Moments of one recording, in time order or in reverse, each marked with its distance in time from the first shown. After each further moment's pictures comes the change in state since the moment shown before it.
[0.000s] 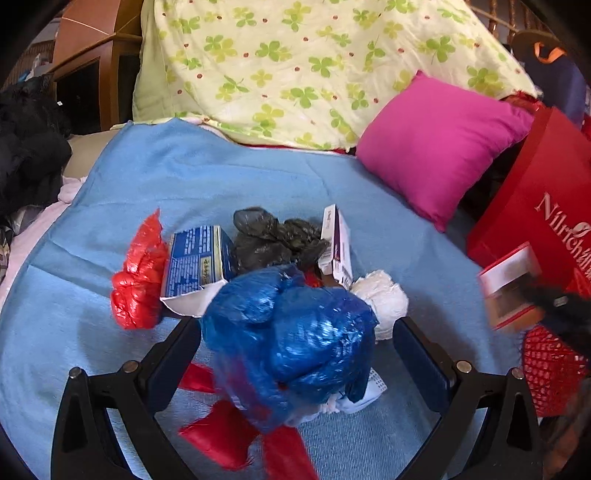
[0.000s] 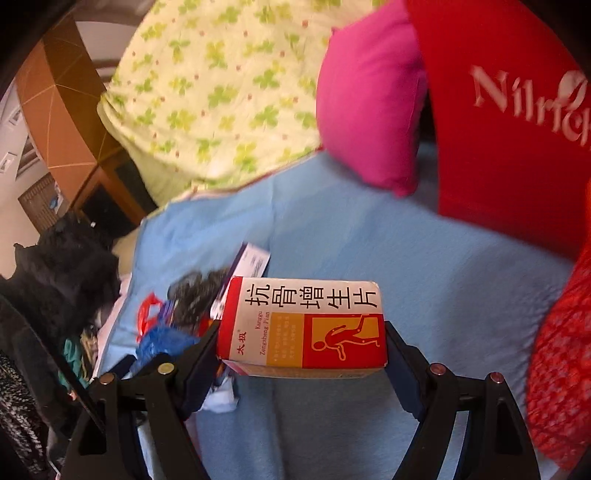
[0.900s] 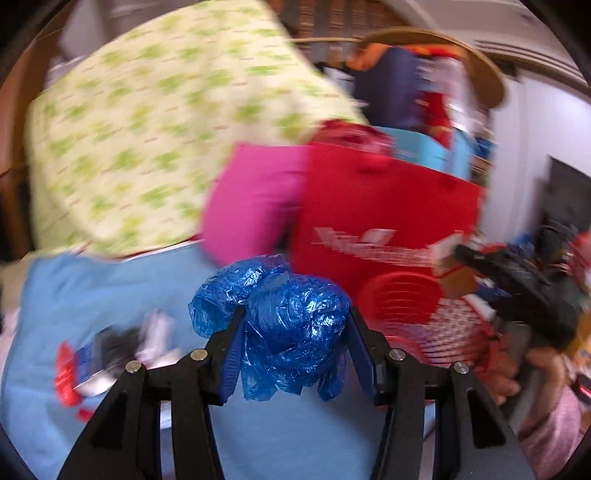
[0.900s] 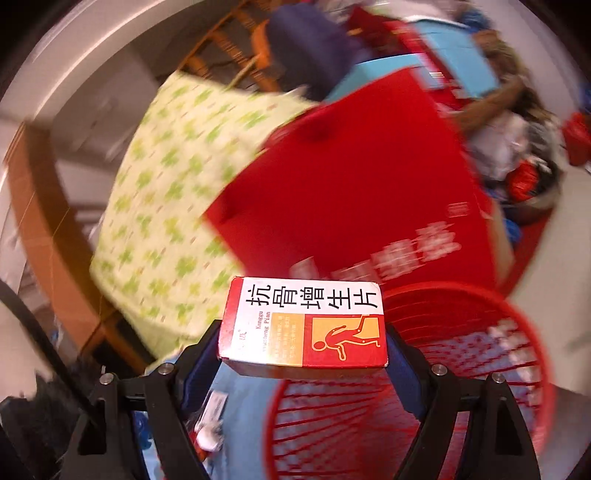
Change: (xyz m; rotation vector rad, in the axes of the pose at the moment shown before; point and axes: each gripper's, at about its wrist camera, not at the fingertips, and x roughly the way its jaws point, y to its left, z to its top) left arm -0.161 -0.202 -0.008 0.377 -0.237 -0.387; right arm -0.196 -0.203 0.005 0.370 -0.488 -0.028
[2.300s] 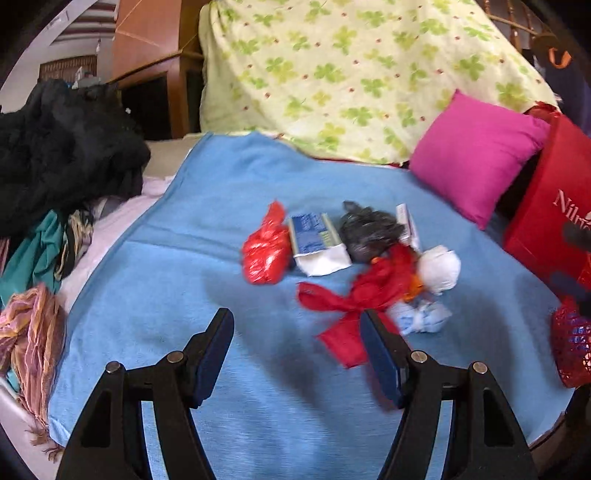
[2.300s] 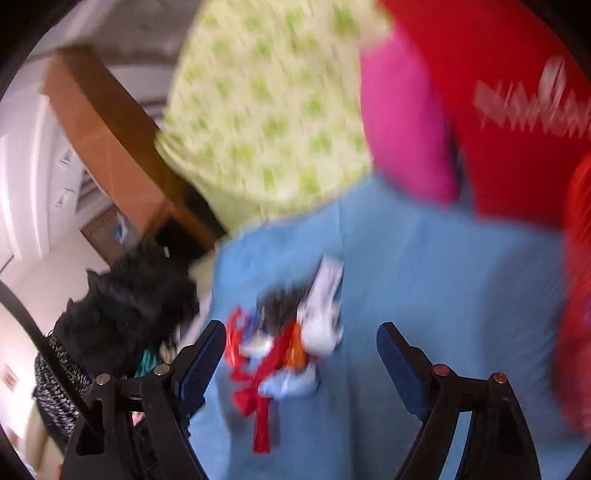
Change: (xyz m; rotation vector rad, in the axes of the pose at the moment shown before) left arm -0.039 0.230 -0.149 -0.388 0.200 0.593; right arm 0.125 0.171 -0.172 -0.141 0.647 0.322
